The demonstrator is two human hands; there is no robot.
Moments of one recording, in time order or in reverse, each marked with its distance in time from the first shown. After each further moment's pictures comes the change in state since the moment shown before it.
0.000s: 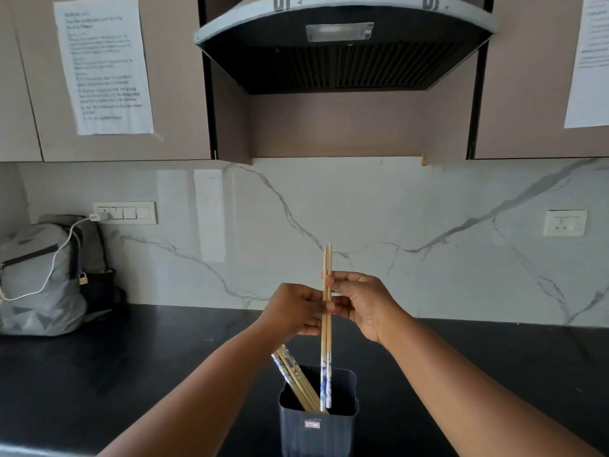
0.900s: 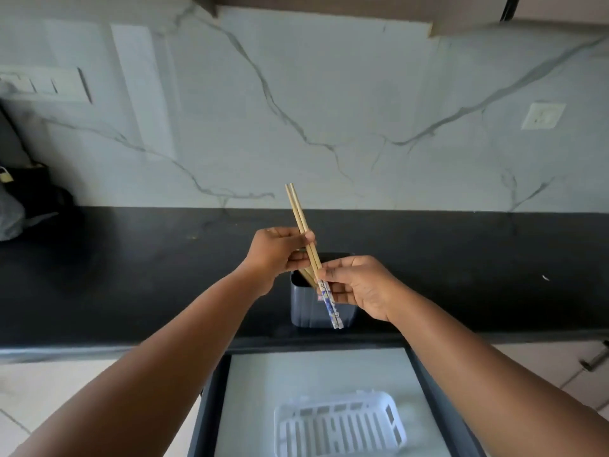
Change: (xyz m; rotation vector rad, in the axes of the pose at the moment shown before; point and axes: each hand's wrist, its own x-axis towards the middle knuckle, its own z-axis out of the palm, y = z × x) left_hand -0.009 -0.121 -0.037 -0.400 -0.097 -0.135; right_hand -0.067 0.126 0.019 -0.247 0.033 0.306
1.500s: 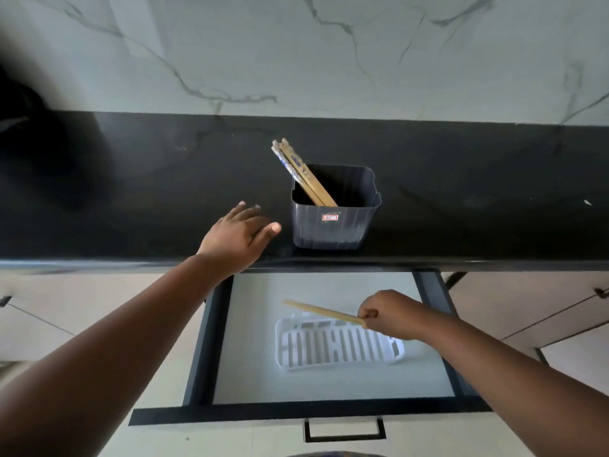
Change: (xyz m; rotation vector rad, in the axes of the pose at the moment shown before) left_hand -0.008 -0.128 -0.086 1.432 -0.007 0.194; right_hand -0.021 0.172 -0.060 -1.172 -0.396 0.178
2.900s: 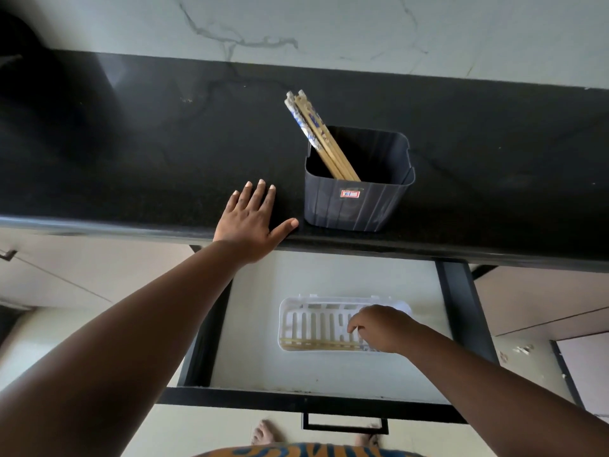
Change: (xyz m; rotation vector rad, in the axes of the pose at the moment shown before) left_hand 0.013 -0.012 0.066 0.199 -0.082 -0.109; right_hand 0.051 0.013 0.067 -0.232 -0.153 -0.019
